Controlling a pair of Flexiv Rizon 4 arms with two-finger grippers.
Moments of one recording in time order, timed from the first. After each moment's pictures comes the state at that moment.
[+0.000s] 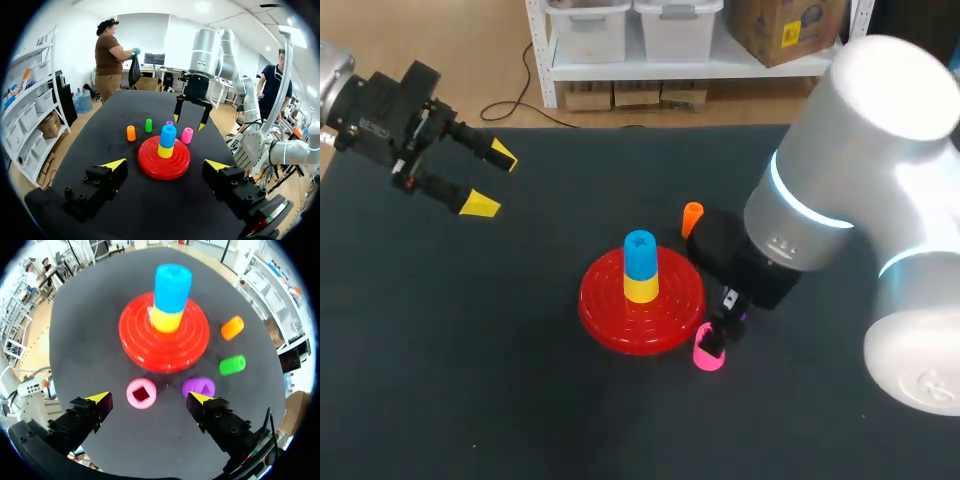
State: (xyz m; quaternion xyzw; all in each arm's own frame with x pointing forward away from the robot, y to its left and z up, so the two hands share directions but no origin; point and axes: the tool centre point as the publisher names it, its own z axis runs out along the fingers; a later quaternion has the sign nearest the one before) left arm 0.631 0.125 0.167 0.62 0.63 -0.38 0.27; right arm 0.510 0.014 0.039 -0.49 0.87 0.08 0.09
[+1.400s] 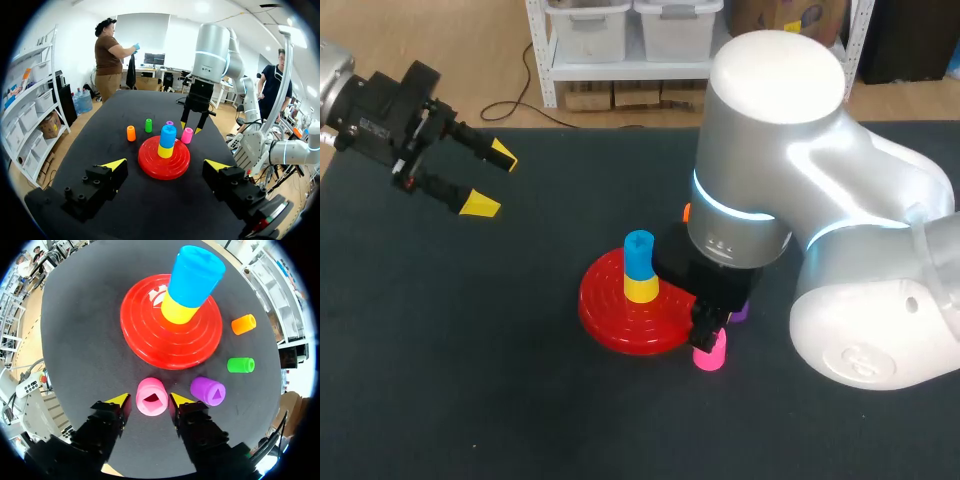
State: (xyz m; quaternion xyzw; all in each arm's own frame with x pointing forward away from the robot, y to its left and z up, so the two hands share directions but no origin) left arm 0.631 0.125 0.167 0.62 0.63 -0.38 0.27; right arm 0.504 0.030 0.033 -0.50 0.87 0.02 0.03
